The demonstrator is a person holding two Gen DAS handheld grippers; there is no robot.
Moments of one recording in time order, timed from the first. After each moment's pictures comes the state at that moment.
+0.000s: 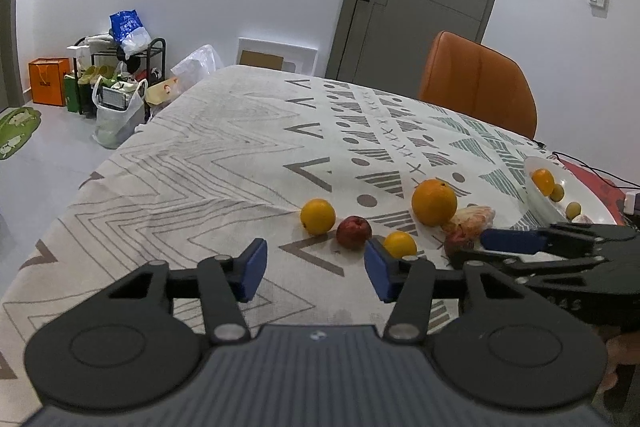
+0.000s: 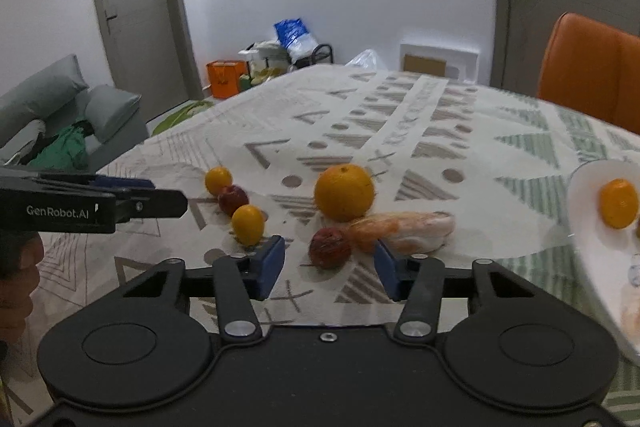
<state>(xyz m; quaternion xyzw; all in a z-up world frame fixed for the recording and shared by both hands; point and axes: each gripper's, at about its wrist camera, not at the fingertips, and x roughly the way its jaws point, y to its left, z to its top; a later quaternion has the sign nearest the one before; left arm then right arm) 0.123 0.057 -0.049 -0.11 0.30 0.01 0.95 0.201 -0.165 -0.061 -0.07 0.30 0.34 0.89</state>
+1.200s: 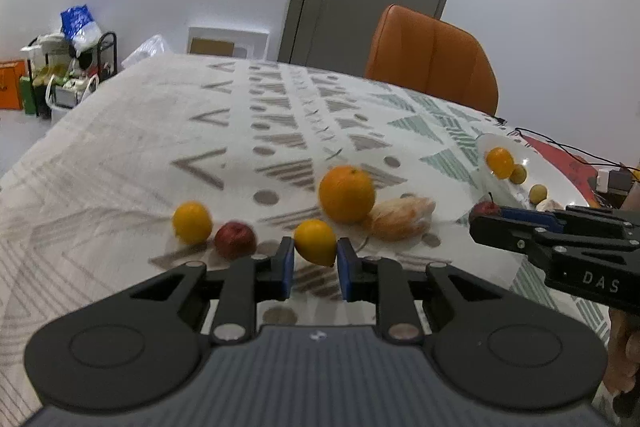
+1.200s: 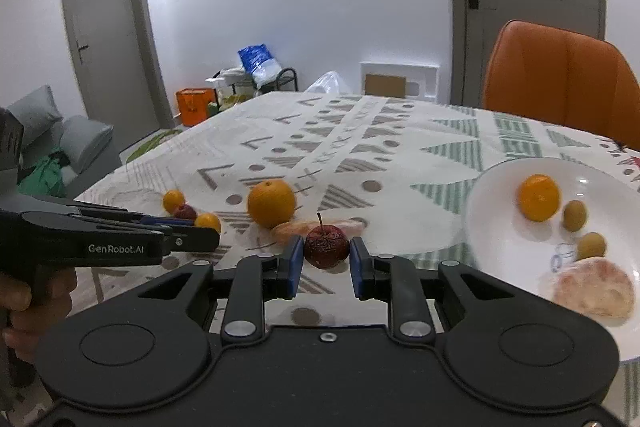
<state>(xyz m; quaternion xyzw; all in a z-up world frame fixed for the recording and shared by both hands) 0.159 0.000 -0.053 -0.10 0.32 -0.05 0.94 0.194 -0.233 -0.041 -0.03 0.26 0.29 0.92</state>
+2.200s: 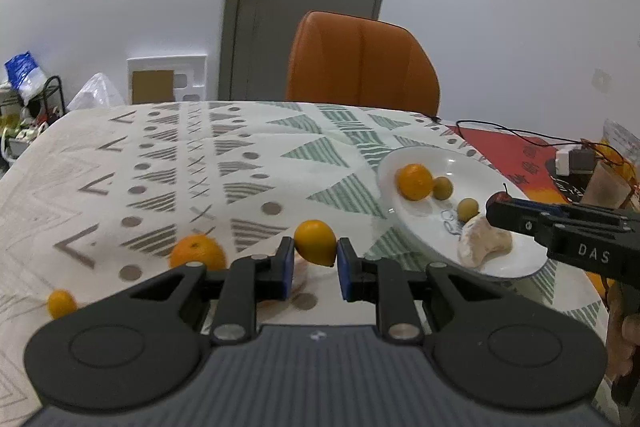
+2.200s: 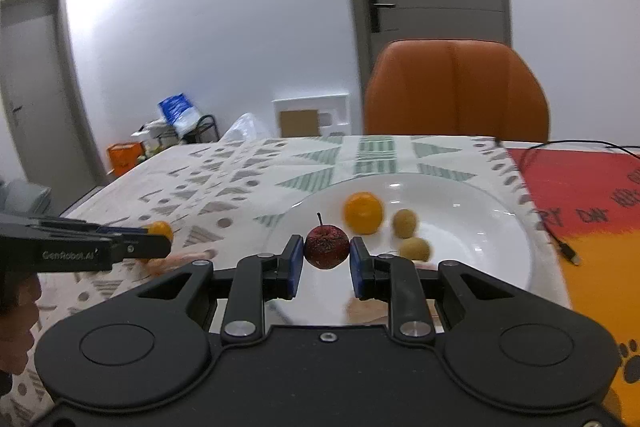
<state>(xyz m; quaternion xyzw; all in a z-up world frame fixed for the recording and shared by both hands) 0.194 -0.089 -0.023 -0.04 0.30 -0.11 0.95 0.207 -0.343 -0.031 0.03 0.23 0.18 0.96</state>
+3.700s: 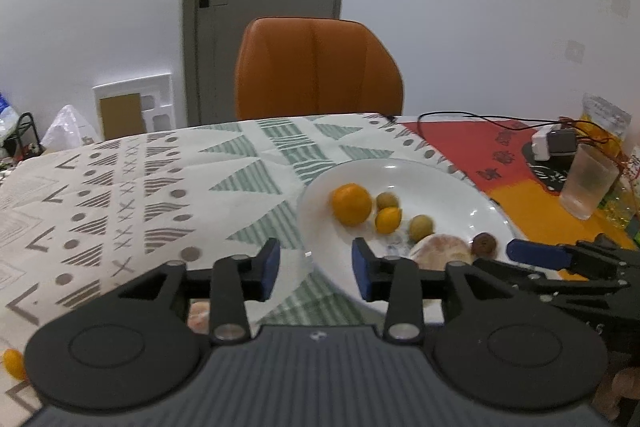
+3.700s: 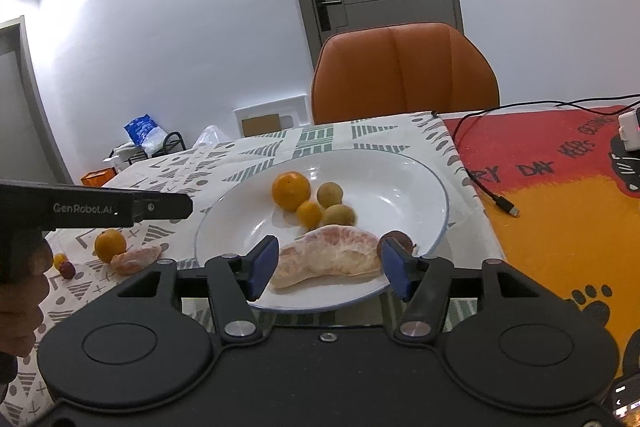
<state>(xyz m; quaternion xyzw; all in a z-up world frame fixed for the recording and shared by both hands) 0.217 -0.154 -0.012 0.00 0.30 -0.14 0.94 0.191 -0.384 -0.050 0.07 0.24 0.14 0.96</state>
